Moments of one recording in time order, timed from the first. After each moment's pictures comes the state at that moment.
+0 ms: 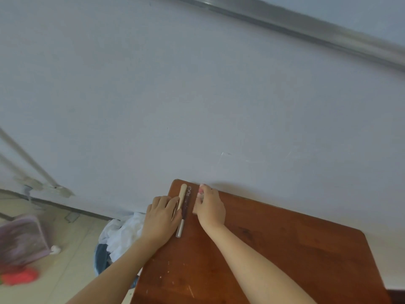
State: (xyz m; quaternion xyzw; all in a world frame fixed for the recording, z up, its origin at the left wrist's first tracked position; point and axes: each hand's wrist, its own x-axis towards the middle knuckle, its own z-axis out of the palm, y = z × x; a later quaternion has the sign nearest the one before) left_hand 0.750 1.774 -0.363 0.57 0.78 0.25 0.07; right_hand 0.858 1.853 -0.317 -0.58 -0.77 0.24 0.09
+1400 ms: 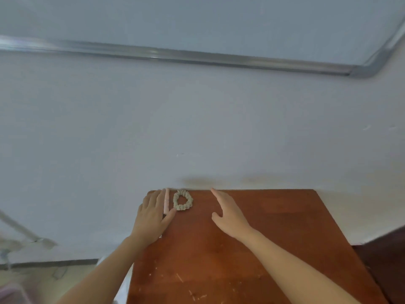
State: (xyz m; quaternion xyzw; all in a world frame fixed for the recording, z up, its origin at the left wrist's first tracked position) left_hand 0.771 1.776 -0.310 0.65 0.72 0.20 0.12; right_hand 0.991 1.820 -0.271 -0.51 -0.79 0.31 0.13
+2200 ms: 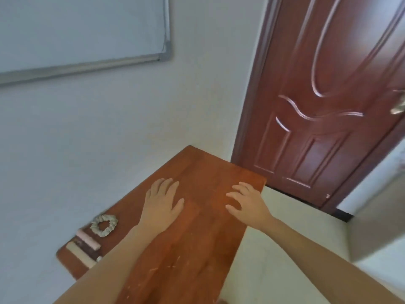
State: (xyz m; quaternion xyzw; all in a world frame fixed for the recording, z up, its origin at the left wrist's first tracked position) left_hand 0.886 1.762 -0.245 0.93 0.32 0.16 0.09; right_hand 1.076 1.601 -0.231 -0.84 -0.53 0.04 0.10
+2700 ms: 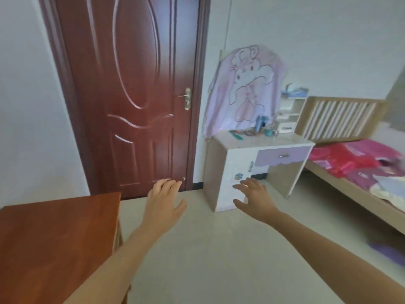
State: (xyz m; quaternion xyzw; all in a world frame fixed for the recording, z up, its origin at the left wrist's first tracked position) left_hand 1.006 1.492 -0.157 0.95 -0.14 0.23 0.18; right_hand 1.014 1.237 -0.133 -0.98 -0.12 -0.12 0.10
